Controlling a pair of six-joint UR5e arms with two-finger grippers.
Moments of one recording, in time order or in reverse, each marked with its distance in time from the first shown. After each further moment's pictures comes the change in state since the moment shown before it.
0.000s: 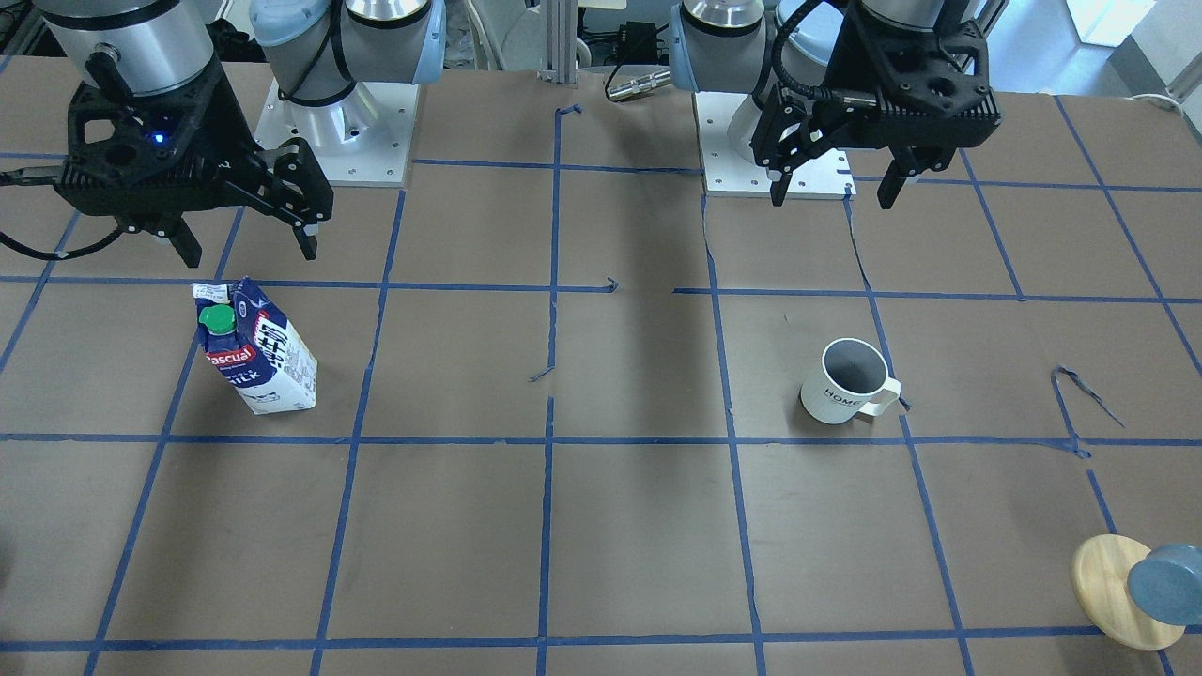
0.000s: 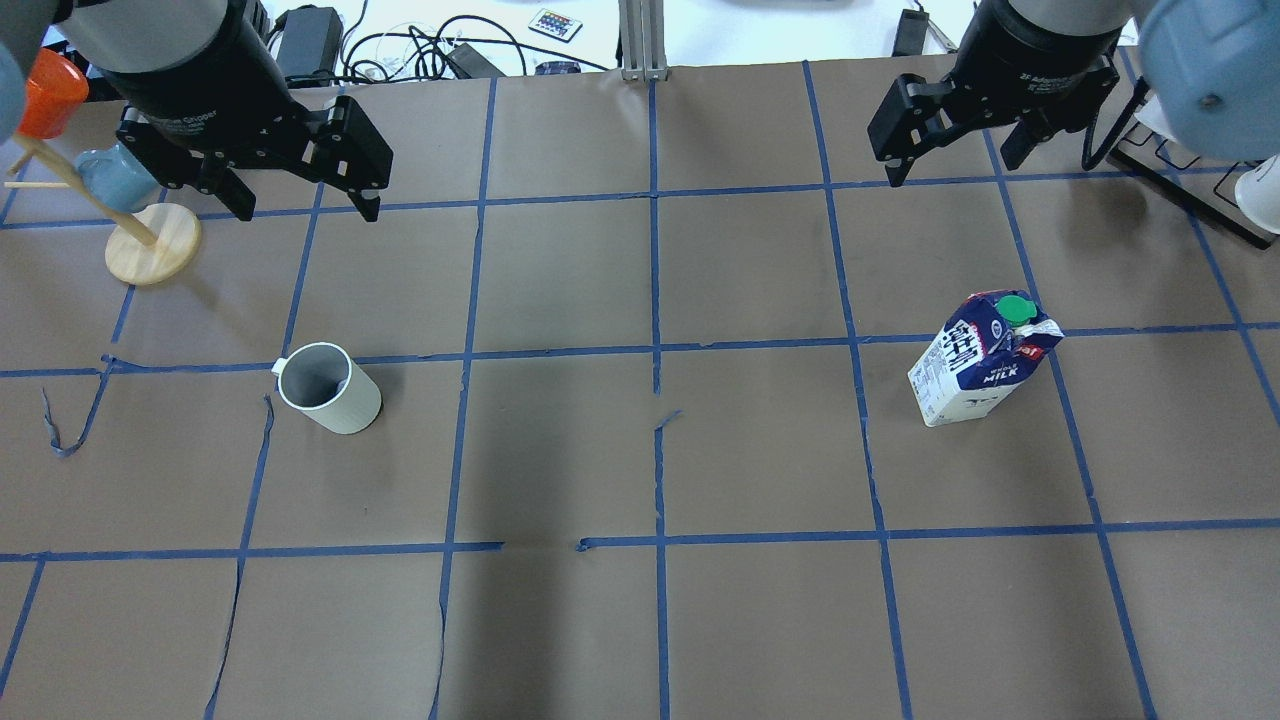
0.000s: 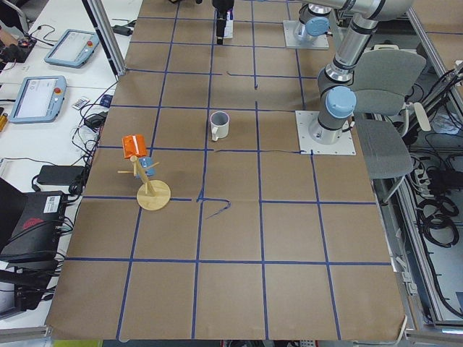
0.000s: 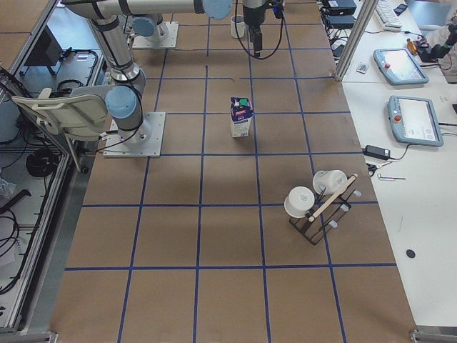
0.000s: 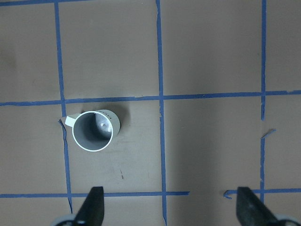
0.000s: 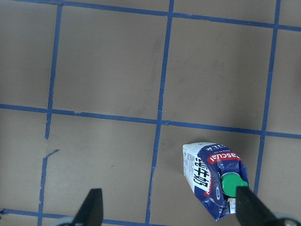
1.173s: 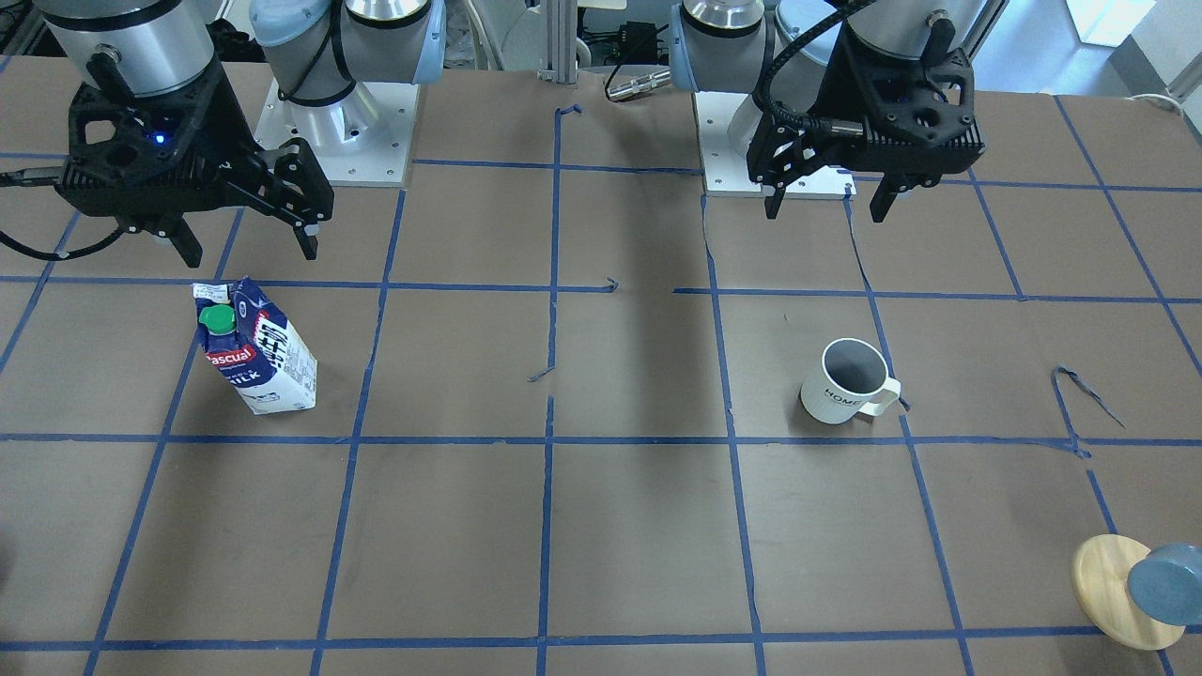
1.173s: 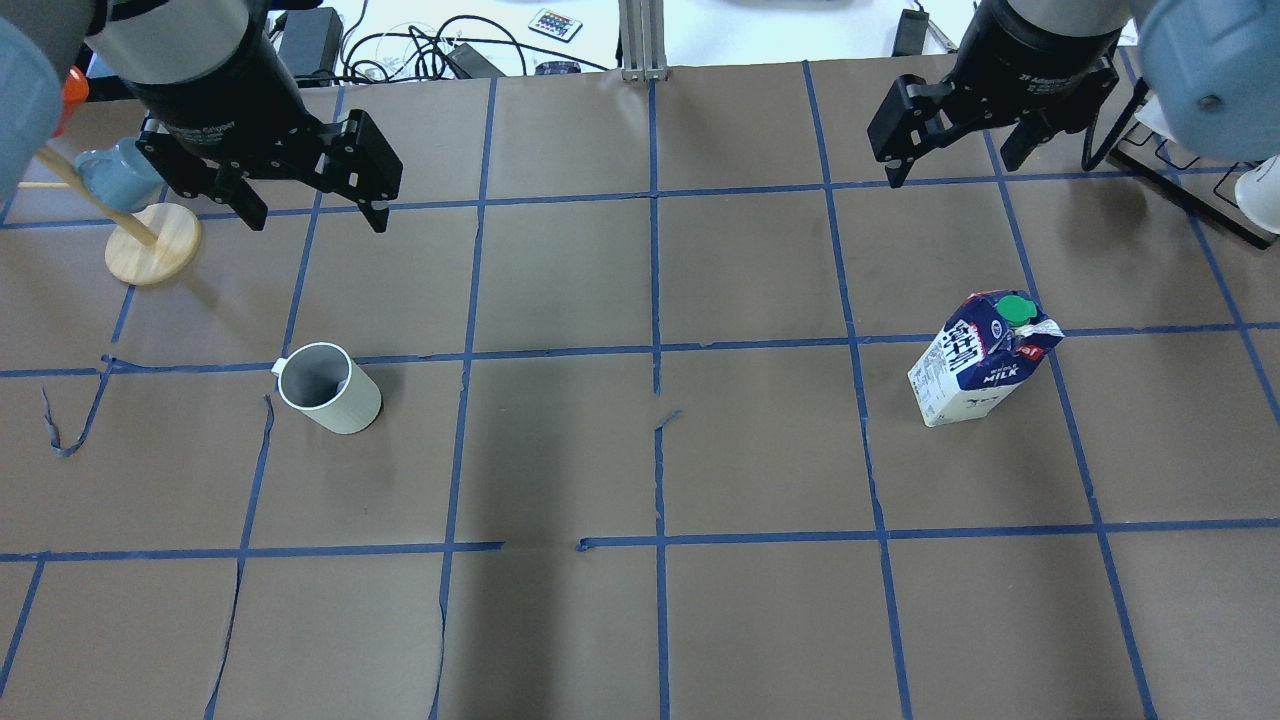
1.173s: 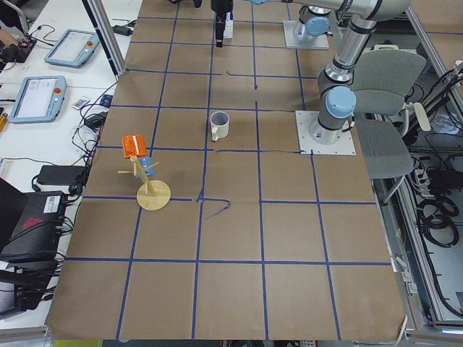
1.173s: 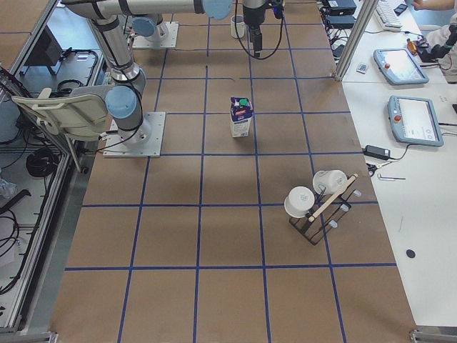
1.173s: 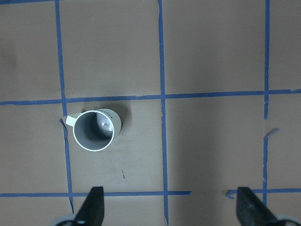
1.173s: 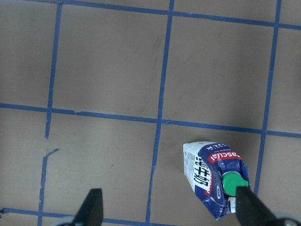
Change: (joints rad) left arm -0.003 -0.018 -0.025 0.002 0.004 0.007; right arm -0.002 0.001 0.007 0.001 0.001 0.000
